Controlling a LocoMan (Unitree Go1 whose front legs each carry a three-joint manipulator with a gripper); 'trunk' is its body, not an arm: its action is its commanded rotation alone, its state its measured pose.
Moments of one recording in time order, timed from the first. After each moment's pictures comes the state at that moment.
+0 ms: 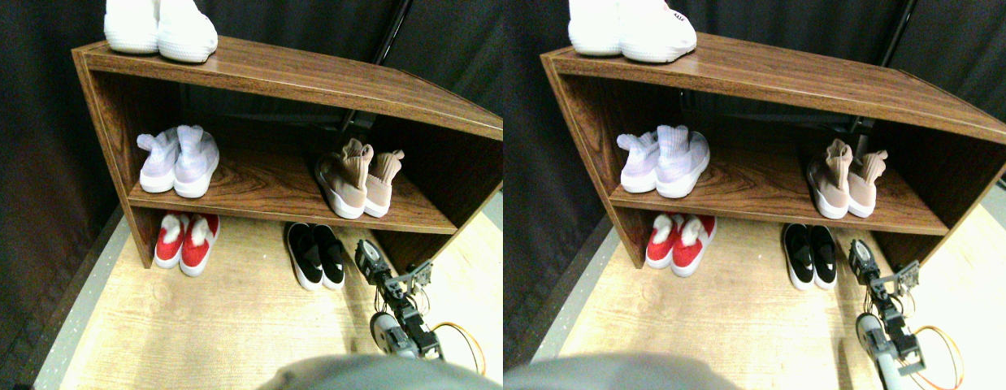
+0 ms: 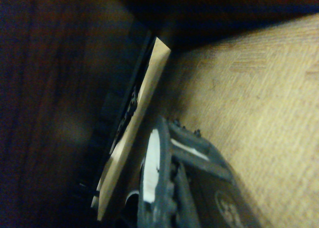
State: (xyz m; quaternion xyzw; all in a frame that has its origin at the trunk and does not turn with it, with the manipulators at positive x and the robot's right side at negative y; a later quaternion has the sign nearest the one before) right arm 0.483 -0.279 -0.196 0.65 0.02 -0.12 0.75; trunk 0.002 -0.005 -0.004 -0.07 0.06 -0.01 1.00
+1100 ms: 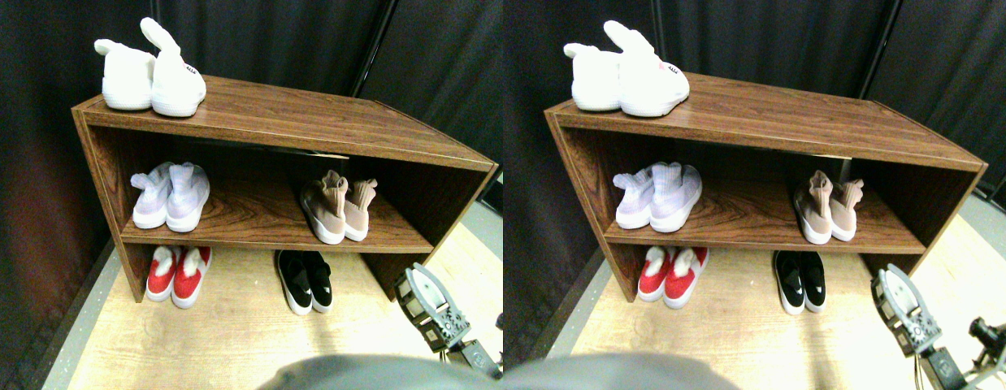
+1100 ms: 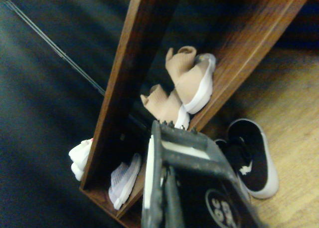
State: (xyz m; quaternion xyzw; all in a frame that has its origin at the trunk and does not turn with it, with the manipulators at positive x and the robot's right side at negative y) right arm 0.376 -0.209 -0.062 0.57 0.02 0.14 0.81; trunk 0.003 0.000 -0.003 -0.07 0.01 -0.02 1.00
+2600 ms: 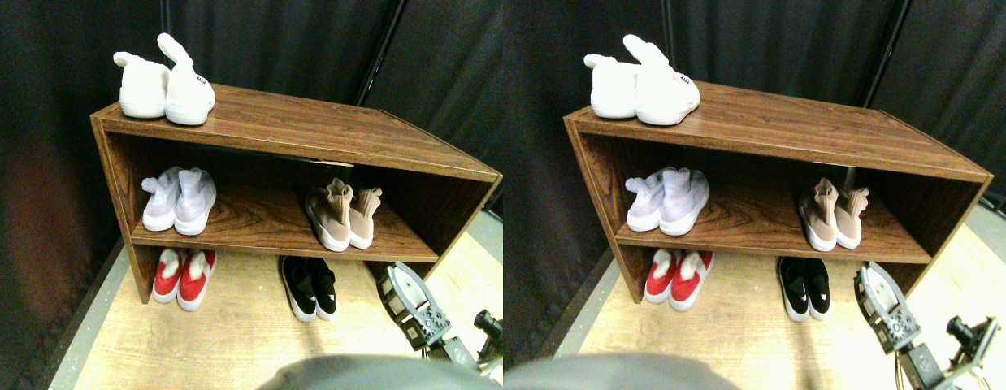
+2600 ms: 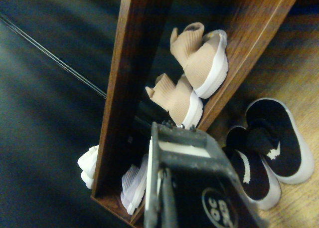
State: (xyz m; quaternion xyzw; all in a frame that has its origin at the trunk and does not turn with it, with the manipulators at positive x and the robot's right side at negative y) right arm 0.384 -0.189 -0.064 0.59 0.03 0.14 0.80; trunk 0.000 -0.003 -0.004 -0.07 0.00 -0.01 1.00
